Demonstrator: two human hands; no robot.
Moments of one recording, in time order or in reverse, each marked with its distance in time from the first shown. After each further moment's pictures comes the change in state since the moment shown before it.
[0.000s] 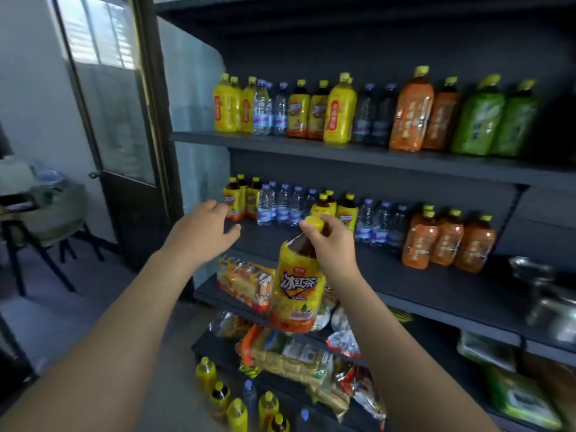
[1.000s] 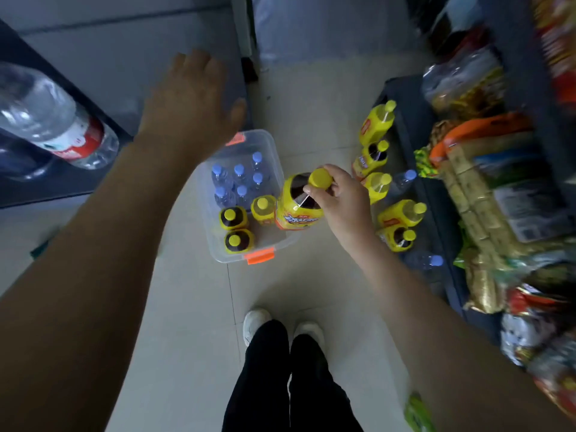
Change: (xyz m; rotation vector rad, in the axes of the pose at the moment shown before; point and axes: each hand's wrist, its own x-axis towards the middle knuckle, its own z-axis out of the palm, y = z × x) left_hand -0.348 -0.188 0.348 0.259 -0.092 -0.884; right_hand -0.256 0.430 0.310 -0.097 -1.127 0.115
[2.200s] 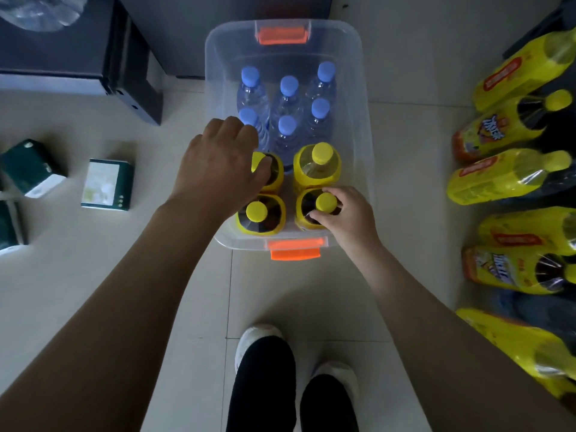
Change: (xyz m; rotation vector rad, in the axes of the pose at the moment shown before) left_hand -0.151 -0.122 0.337 0.031 -0.128 -0.166; right_hand 0.058 0.276 0.233 -0.378 -0.309 0.007
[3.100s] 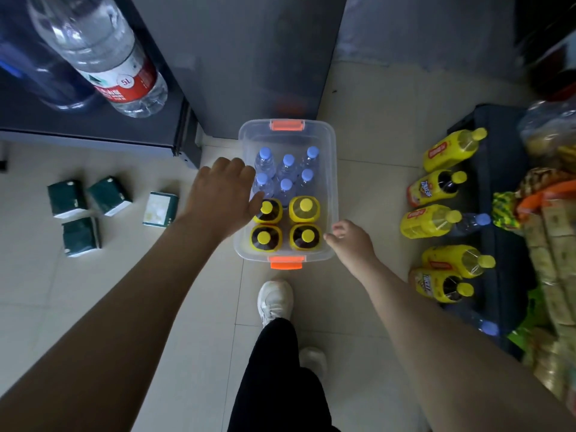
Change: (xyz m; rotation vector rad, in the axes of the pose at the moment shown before) left_hand 0.003 0.029 -0.195 0.121 -0.143 0.014; right_hand -0.061 -0.100 -0.143 0.016 -0.158 0.210
